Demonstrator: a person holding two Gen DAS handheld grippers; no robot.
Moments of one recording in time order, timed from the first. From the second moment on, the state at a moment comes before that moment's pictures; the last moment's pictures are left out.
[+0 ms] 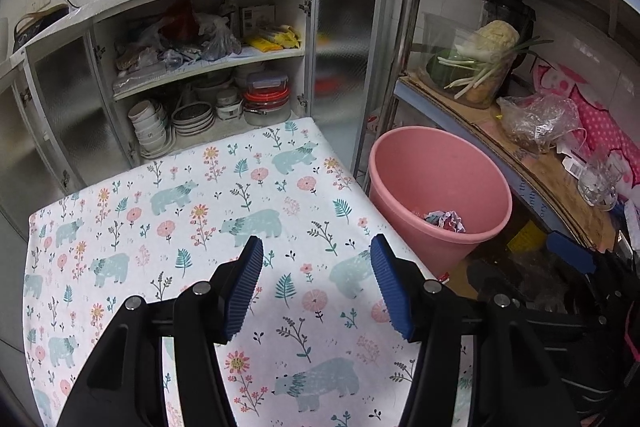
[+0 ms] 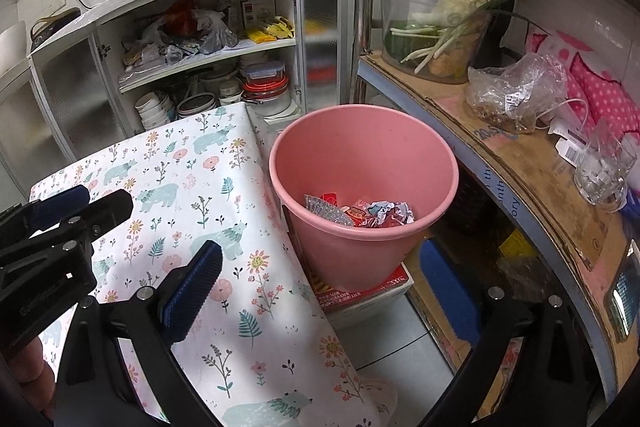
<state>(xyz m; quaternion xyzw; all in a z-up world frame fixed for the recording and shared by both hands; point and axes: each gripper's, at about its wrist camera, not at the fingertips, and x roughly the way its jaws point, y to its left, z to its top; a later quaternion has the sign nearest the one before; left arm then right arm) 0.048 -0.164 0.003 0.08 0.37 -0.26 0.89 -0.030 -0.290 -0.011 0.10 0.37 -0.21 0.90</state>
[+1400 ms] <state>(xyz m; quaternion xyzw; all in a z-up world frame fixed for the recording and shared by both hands) 0.044 -0.164 0.009 0.09 0.36 -0.27 0.89 -0.032 -0.289 -0.009 0.09 0.37 -0.23 0.89</state>
